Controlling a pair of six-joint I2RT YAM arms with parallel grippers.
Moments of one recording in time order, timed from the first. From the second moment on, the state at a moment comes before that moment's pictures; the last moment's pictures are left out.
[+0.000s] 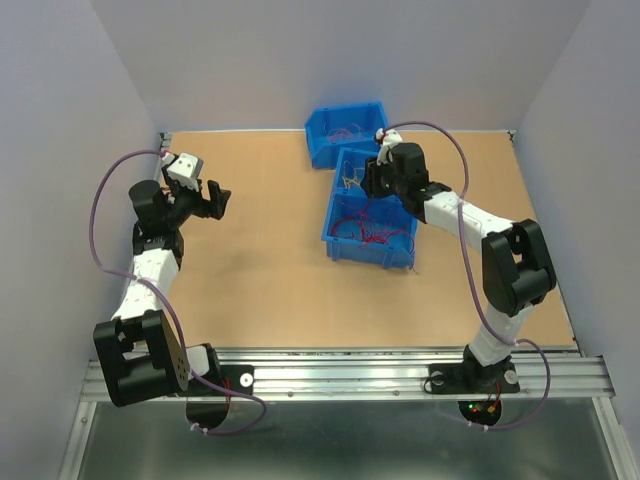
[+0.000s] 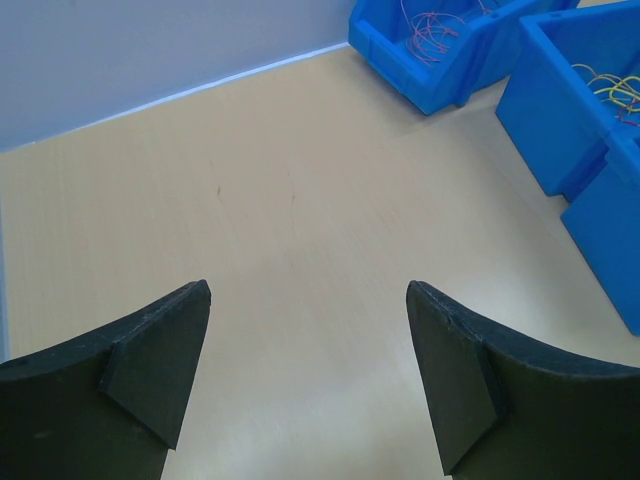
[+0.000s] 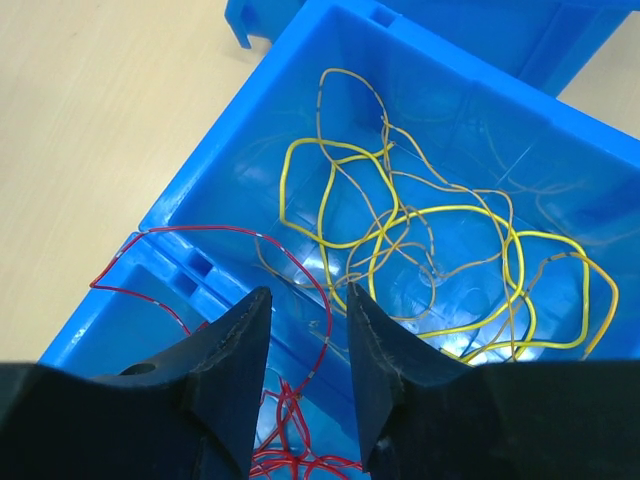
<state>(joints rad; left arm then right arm) 0.21 1.23 0.76 0.27 0.63 0.14 0.41 1.79 1.28 0.05 -0.11 0.11</state>
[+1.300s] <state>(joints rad) 0.18 1.21 0.74 0.26 0.63 0.15 0.41 1.58 0.98 0.08 -0.13 0.12</state>
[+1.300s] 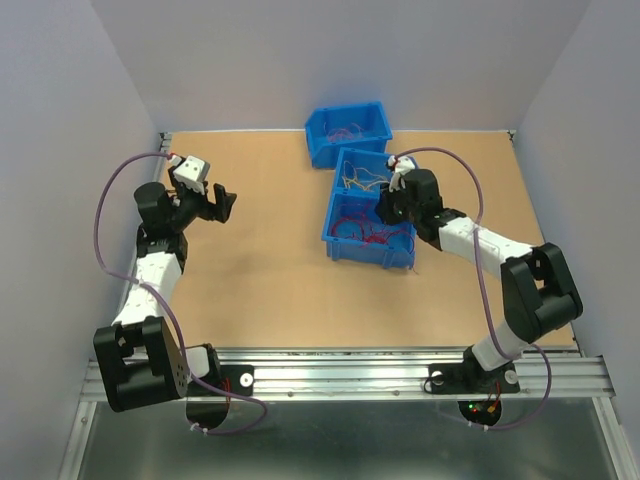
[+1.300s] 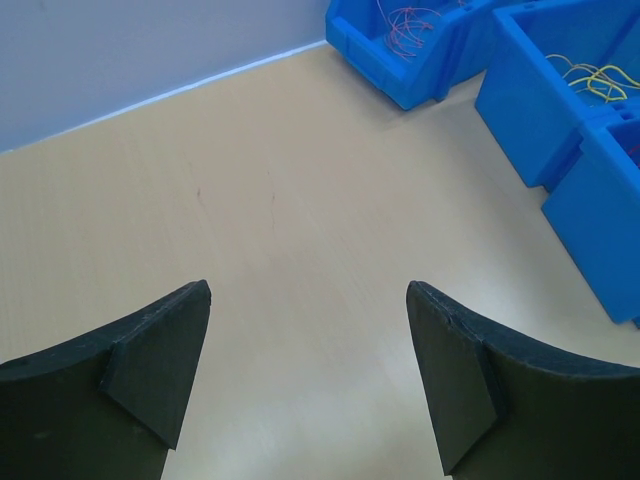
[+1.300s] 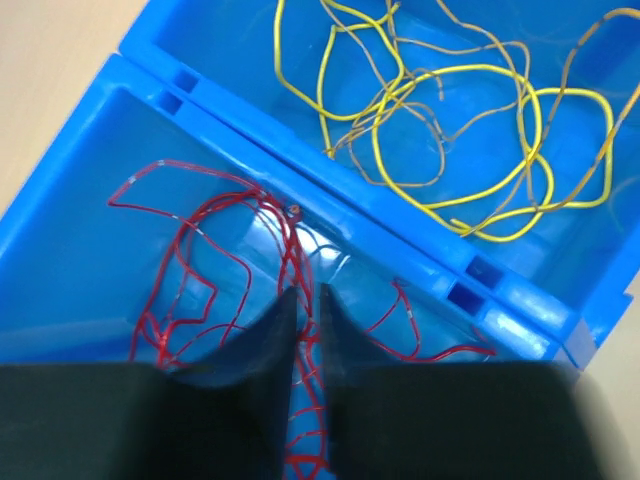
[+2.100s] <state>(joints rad) 0.16 0.90 0.63 0.25 0.66 0.12 0.46 0.67 0.34 0.31 0.01 0.26</state>
